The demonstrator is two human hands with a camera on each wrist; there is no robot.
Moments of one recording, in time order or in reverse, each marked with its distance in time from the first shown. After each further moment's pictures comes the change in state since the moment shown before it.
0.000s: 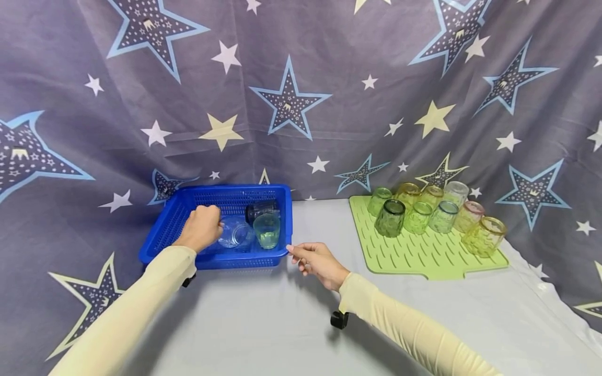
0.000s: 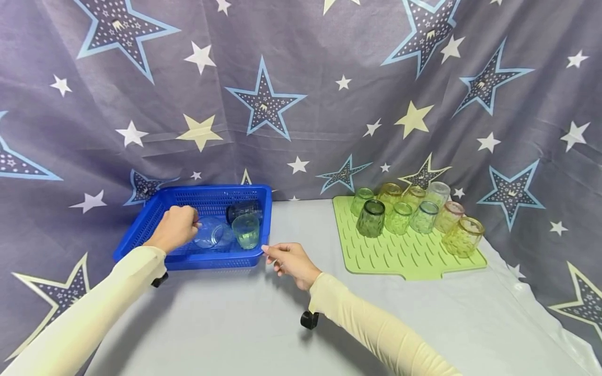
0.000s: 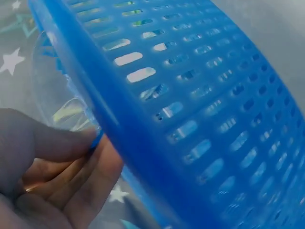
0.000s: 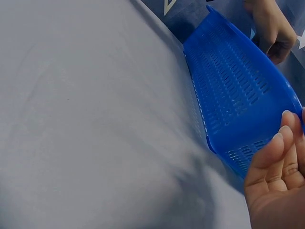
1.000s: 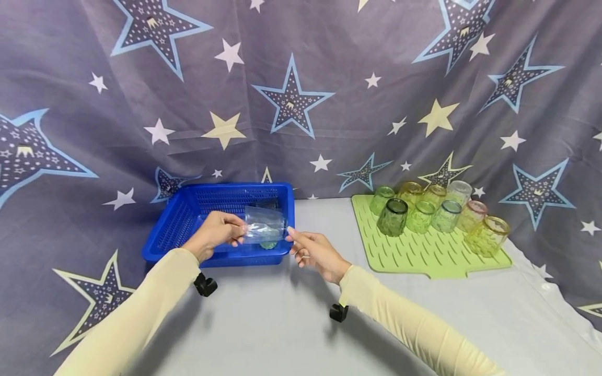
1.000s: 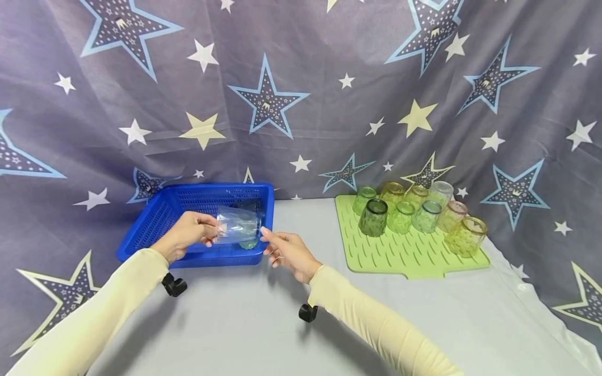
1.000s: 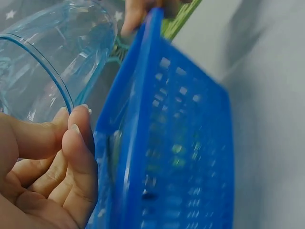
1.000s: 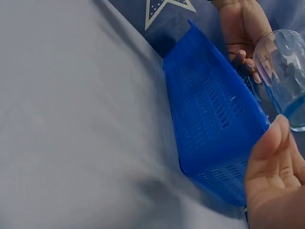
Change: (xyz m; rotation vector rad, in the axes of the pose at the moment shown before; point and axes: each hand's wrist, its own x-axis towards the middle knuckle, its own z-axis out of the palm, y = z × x) left_hand -0.014 0.028 0.008 -1.037 -0.261 -0.297; right_hand 0.000 -0.027 0.008 0.062 -0.034 0.016
